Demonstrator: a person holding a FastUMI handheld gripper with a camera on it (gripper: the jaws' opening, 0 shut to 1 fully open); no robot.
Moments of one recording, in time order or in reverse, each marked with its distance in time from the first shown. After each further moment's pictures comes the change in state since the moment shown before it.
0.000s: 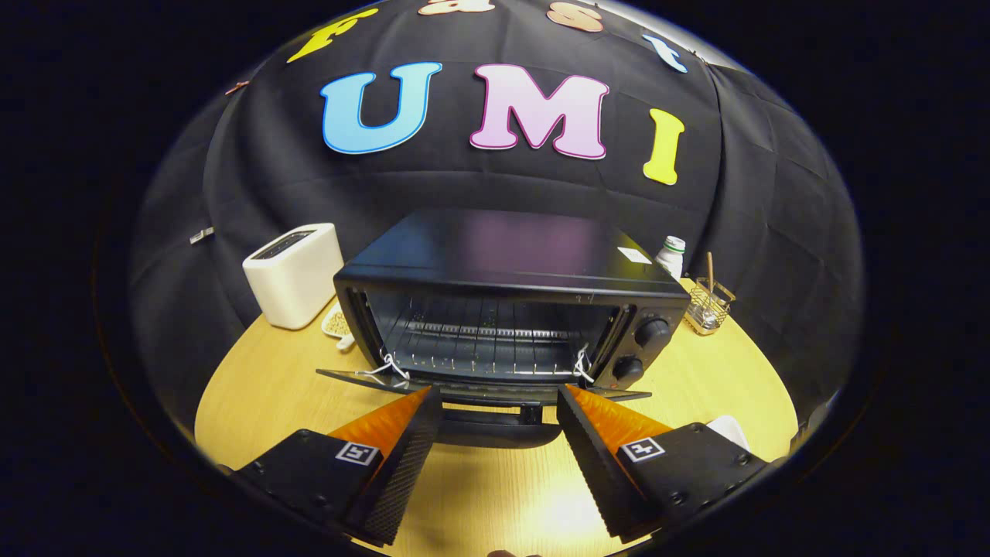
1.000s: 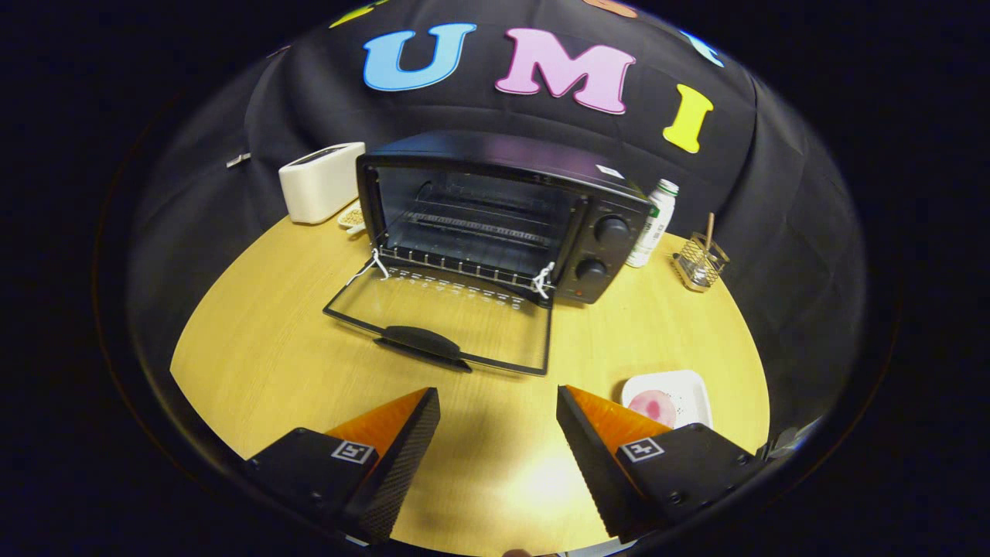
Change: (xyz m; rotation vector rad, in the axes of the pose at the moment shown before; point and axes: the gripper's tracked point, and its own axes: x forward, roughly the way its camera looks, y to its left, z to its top) arm -0.079 -0.085 -0.089 -0.123 0.226 0.072
